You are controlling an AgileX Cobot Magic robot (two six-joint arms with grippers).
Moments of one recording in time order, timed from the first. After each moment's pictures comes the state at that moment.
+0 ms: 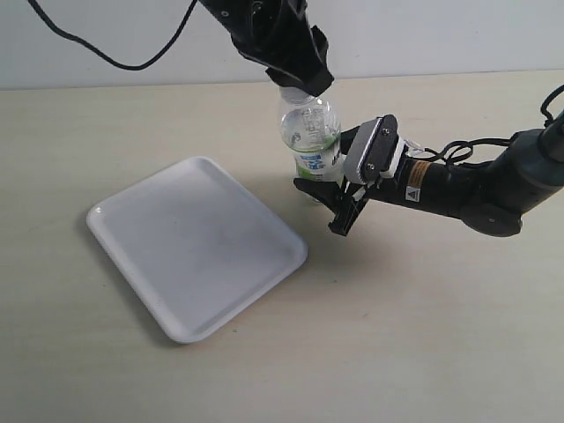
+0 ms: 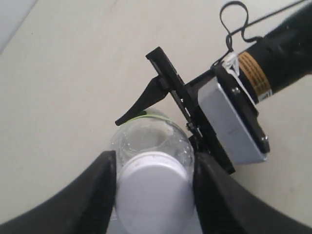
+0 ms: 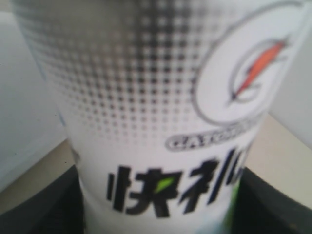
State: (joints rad) left arm -0.69 1.94 -1.78 -0.23 0.88 0.52; right arm 0.05 2.32 -1.00 -0.88 -1.08 -0.09
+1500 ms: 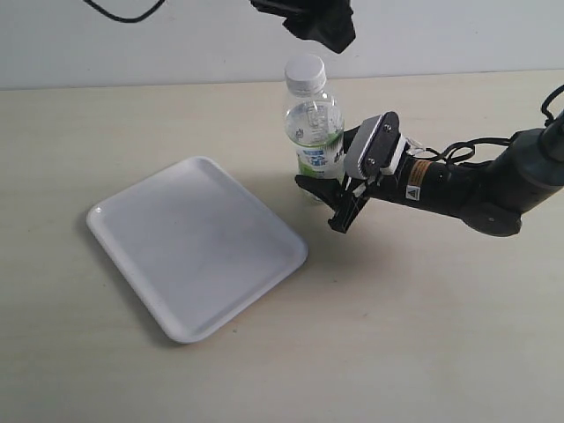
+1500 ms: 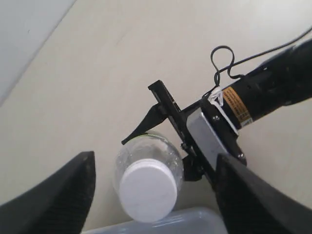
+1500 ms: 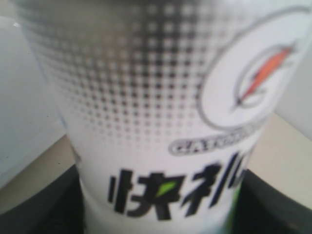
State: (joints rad) left arm -0.69 1.94 -1.94 -0.23 0.99 0.54; right arm 0.05 2.32 -1.00 -0.86 -1.07 -0.06
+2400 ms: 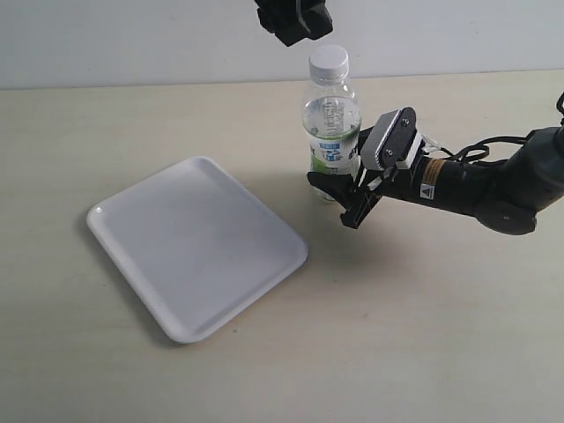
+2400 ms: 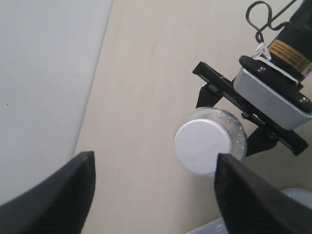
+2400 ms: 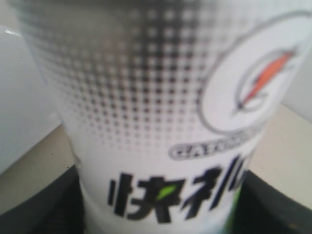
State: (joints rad) left arm -0.69 1.94 -1.95 -0.13 0.92 0.87; right arm 0.00 2.32 -1.00 -0.91 -1.09 0.04
